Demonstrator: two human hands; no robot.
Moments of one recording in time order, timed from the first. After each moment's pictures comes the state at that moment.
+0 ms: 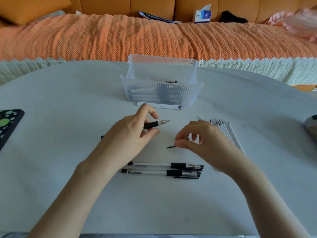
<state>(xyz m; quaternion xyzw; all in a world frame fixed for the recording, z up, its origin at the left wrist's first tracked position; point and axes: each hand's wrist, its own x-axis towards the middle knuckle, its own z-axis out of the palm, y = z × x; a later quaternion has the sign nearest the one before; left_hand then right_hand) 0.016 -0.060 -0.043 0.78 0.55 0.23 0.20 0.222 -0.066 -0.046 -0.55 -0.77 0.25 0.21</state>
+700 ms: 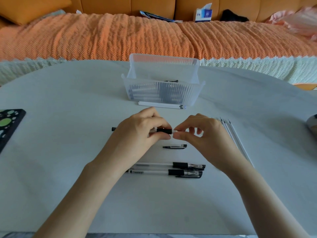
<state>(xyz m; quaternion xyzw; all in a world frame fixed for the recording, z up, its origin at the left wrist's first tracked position) 0.023 -0.059 -0.045 0.81 0.48 0.30 0.18 0.208 -0.065 -0.041 -0.54 -0.73 0.26 0.32</state>
